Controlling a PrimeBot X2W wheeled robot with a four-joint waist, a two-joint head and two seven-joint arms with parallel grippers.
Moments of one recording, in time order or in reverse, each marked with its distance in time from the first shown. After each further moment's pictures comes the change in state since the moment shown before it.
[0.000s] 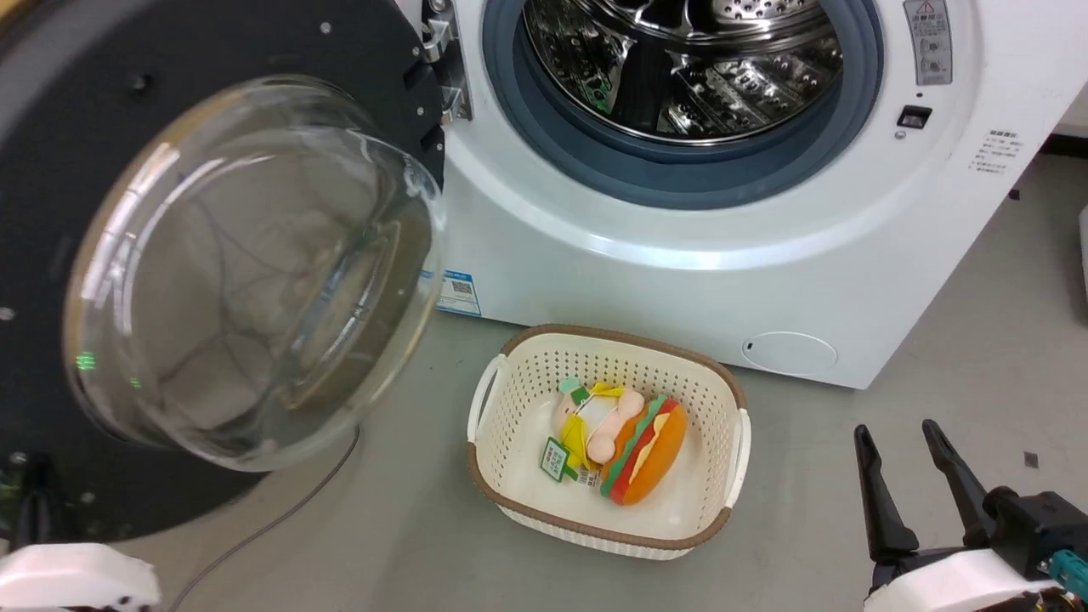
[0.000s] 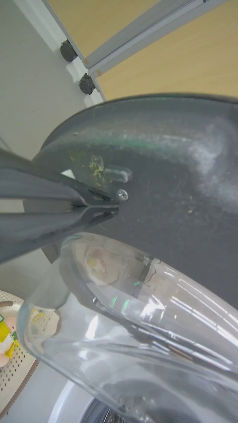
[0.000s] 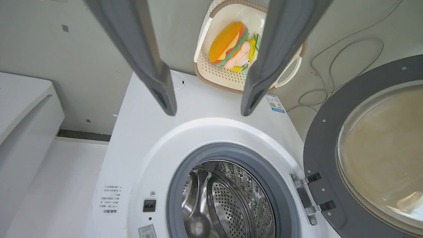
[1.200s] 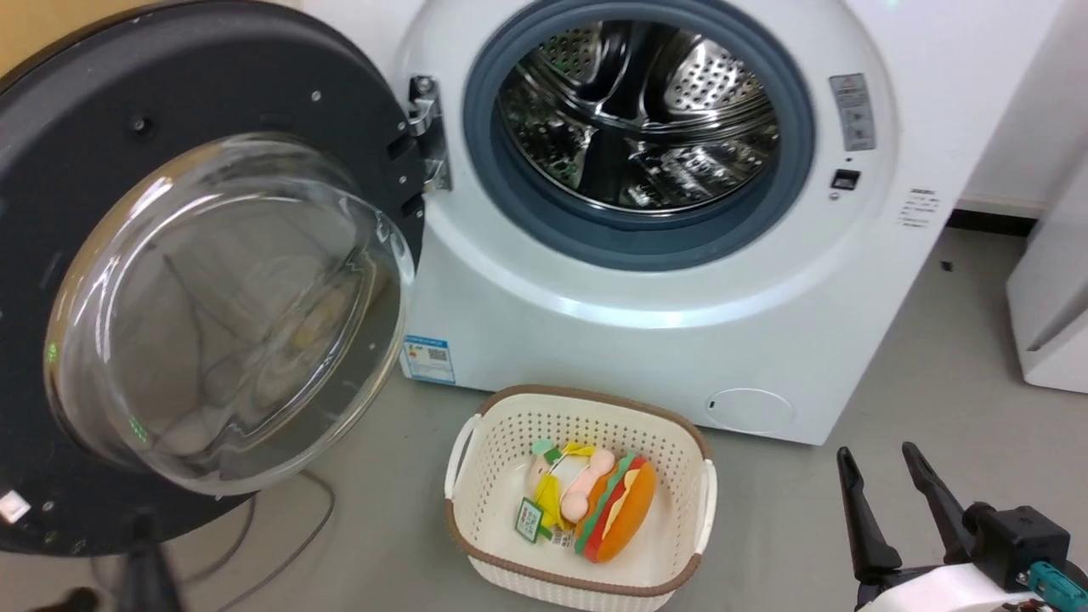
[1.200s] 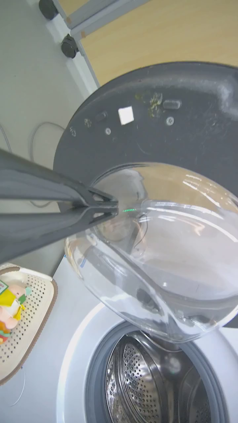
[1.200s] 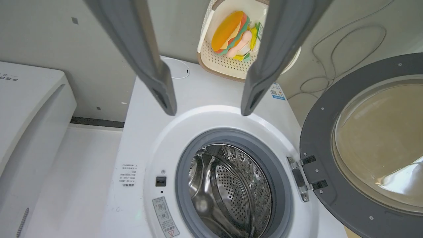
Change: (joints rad) left arm 0.114 -0.142 -0.036 -0.013 0.139 -0.100 -0.148; right arm 0.008 0.000 0.024 0.059 0.022 0.000 -0.016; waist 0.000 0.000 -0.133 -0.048
